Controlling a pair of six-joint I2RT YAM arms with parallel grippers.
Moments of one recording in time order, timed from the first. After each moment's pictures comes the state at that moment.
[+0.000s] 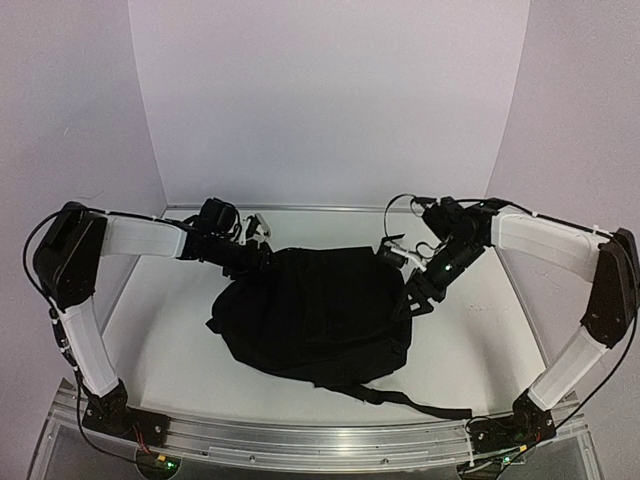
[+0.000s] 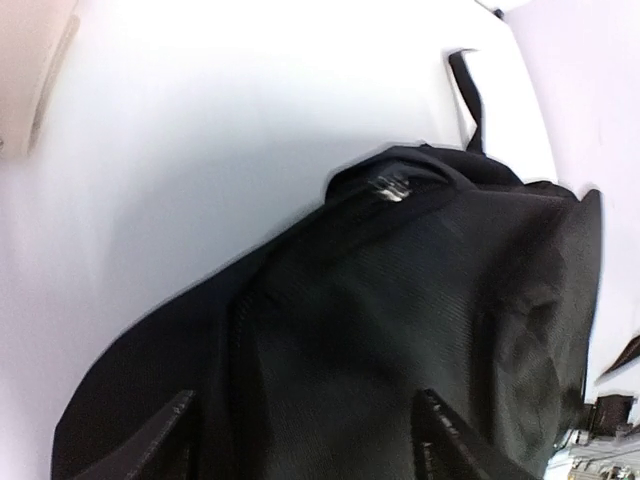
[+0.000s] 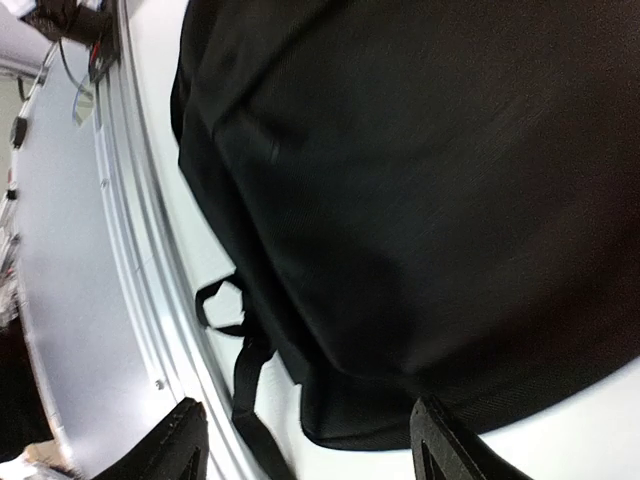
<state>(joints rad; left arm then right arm) -0.51 1.86 1.18 -0.12 0.41 -0.52 0.54 1.63 1.25 -1.02 -0.64 -0.43</state>
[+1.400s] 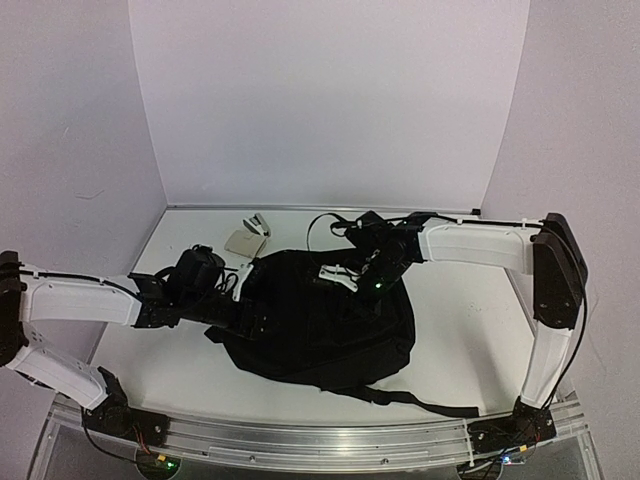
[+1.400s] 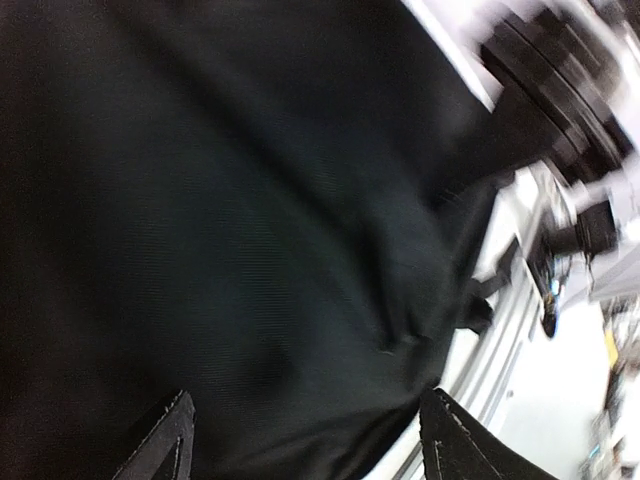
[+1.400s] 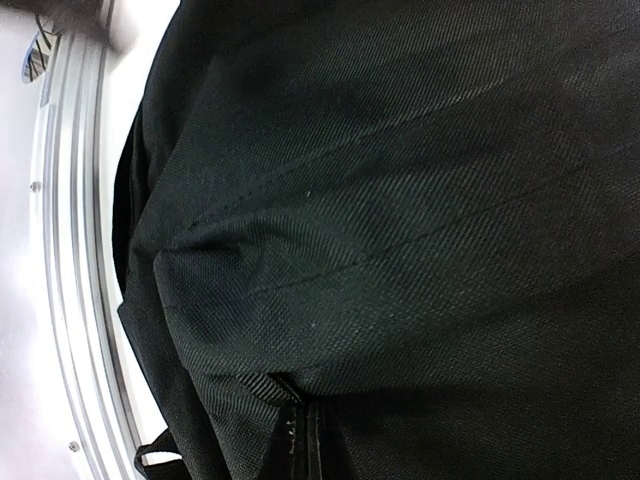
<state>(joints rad) -0.84 1.32 0.66 0.00 0.33 -0.48 0.82 1.91 1.48 -0.82 -0.47 -0.48</state>
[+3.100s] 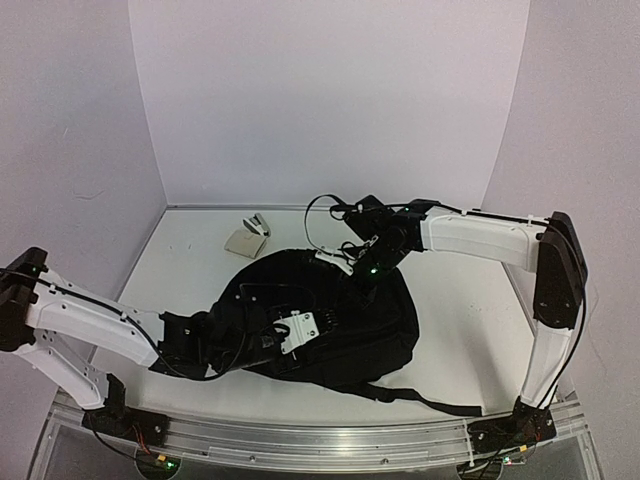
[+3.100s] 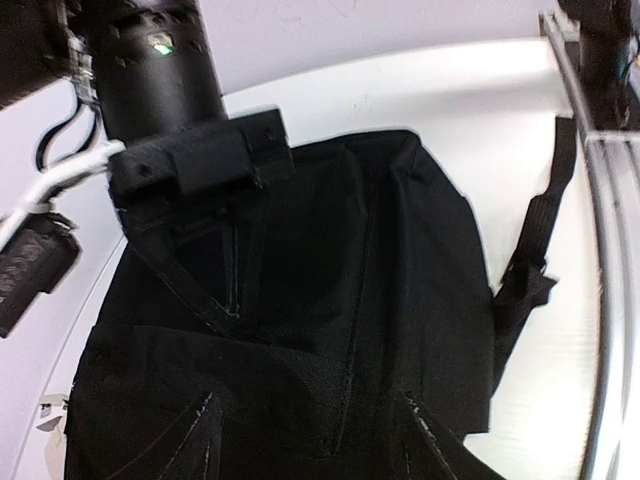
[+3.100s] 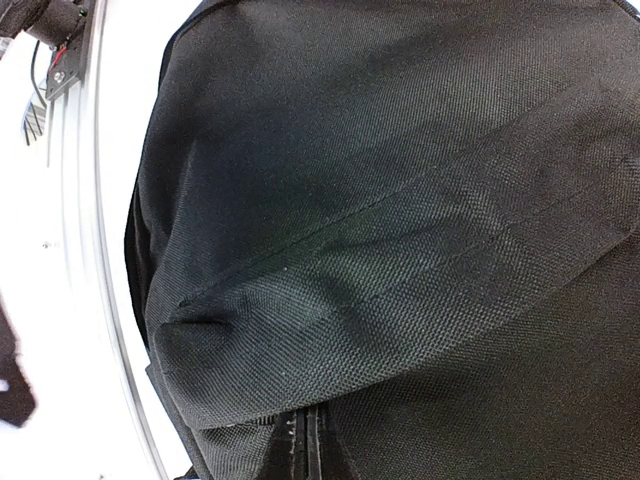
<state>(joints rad) -1.33 1.43 0.70 0.34 -0.31 0.36 0.81 1.92 1.58 -0.83 -0.46 -0.36</state>
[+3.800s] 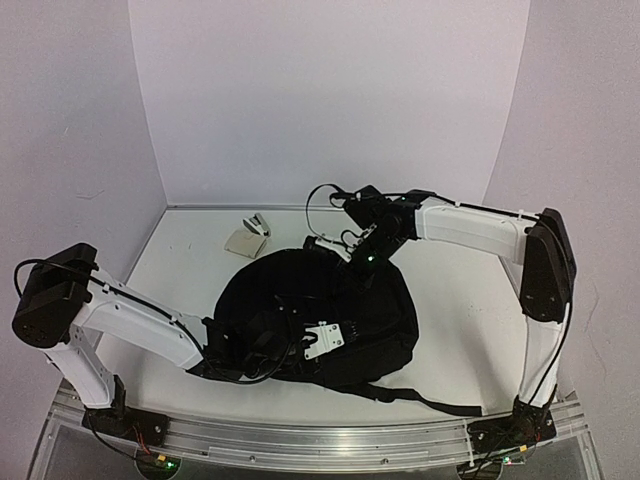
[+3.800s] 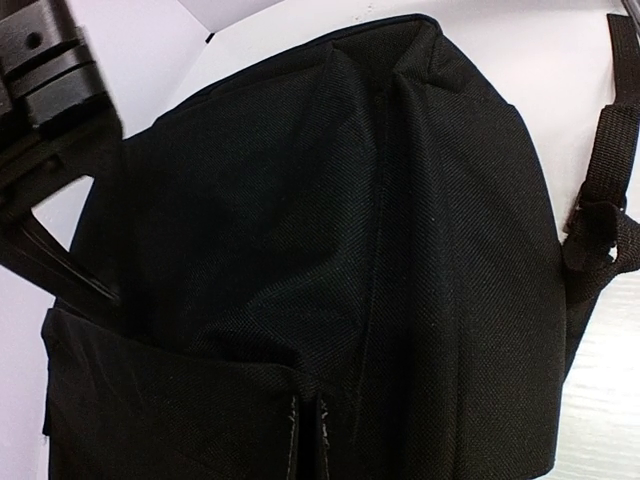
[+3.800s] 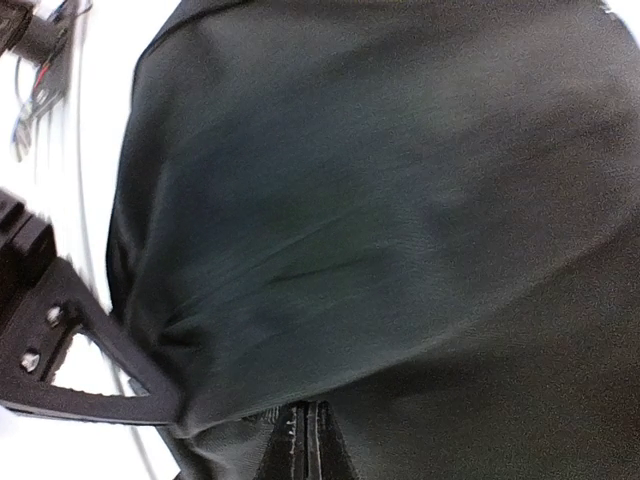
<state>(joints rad) -1.32 1.68 0.82 0.32 -0.39 0.41 0.77 1.98 1.67 -0.86 -0.45 -0.35</state>
